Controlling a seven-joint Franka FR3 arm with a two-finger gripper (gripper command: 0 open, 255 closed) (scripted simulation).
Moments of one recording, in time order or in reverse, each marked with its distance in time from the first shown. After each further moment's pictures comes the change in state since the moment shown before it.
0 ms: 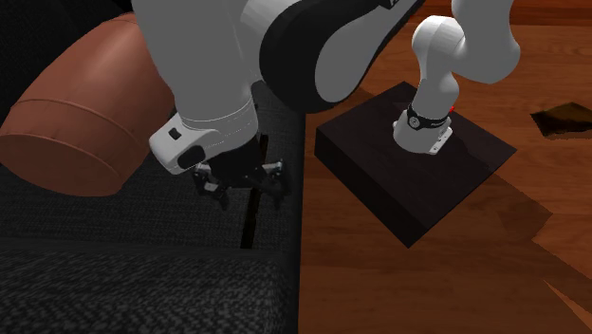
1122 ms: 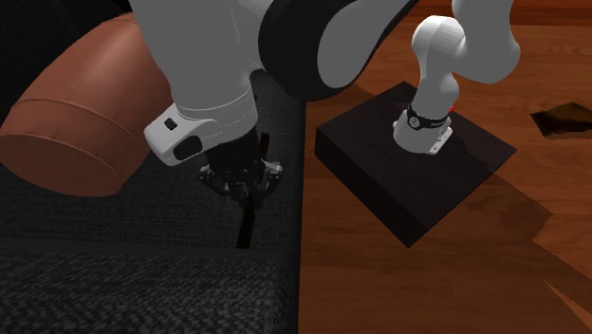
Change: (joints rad) arm 0.000 -0.012 -0.001 0.020 -0.003 -0.030 0.005
